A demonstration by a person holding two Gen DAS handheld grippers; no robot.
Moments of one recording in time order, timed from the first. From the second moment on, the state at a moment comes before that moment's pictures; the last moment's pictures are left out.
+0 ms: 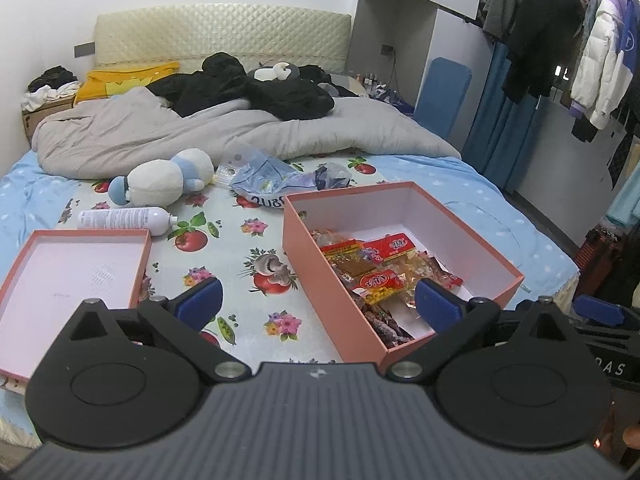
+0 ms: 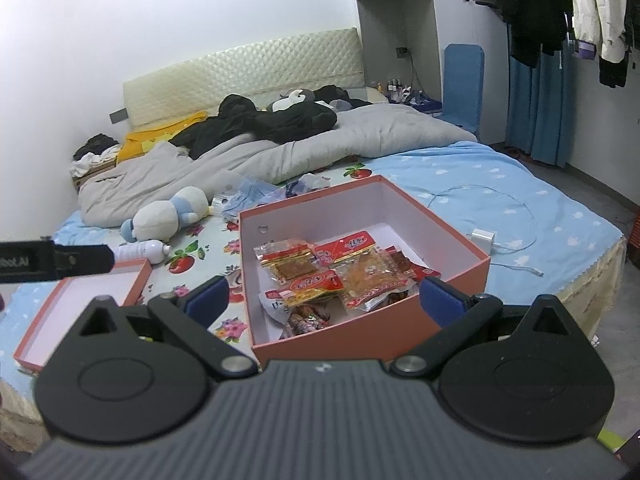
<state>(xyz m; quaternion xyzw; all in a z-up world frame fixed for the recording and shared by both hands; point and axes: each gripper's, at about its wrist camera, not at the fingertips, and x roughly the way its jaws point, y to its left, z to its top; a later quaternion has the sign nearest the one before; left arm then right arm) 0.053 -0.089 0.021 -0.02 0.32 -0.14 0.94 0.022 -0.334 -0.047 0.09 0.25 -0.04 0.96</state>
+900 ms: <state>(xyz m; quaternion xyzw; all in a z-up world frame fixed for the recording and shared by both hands) 0.058 -0.086 0.021 -0.02 0.32 -0.14 0.94 0.019 -0.333 -0.045 0.09 0.25 -0.03 0.96</state>
